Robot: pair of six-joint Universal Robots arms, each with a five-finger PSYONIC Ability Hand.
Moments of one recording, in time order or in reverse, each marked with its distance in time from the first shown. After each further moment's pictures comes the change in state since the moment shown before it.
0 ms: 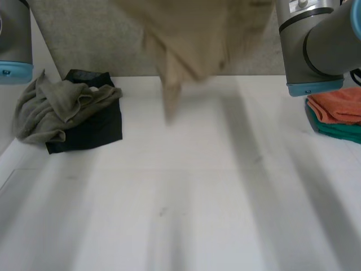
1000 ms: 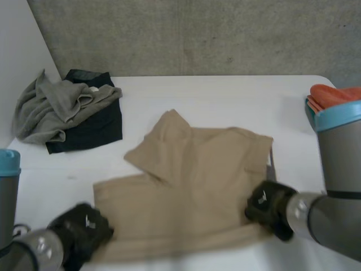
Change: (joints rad) left arm -0.099 0.329 -1.062 -0.964 0.074 0.568; right arm -0.031 -0.233 0.820 1.205 -0.037 -0.478; left_hand 0.000 0.000 0.000 0.000 0.004; right_hand 0.000 0.000 0.000 0.001 0.000
